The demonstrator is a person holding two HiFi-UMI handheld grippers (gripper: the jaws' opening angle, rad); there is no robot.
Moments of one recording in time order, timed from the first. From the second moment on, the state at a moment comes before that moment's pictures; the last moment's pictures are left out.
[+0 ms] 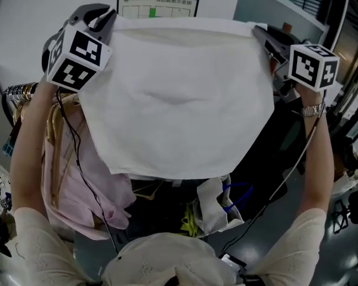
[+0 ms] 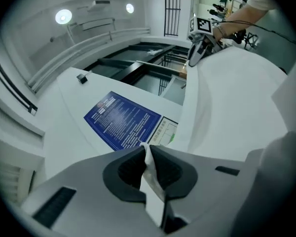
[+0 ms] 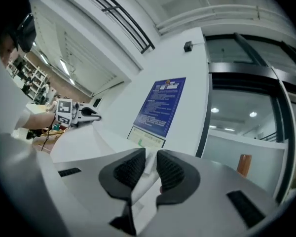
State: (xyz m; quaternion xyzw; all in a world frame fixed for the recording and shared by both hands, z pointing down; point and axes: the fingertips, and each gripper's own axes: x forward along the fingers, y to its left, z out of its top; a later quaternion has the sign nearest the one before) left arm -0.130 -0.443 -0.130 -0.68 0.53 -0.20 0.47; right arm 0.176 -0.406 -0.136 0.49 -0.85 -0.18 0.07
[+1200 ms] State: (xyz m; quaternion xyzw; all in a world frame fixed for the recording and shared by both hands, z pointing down) left arm -0.119 -0.432 -0.118 -0.70 0.49 -0.13 0.51; right arm -0.020 -0.359 -0.123 0.29 -0.90 -0.30 0.13
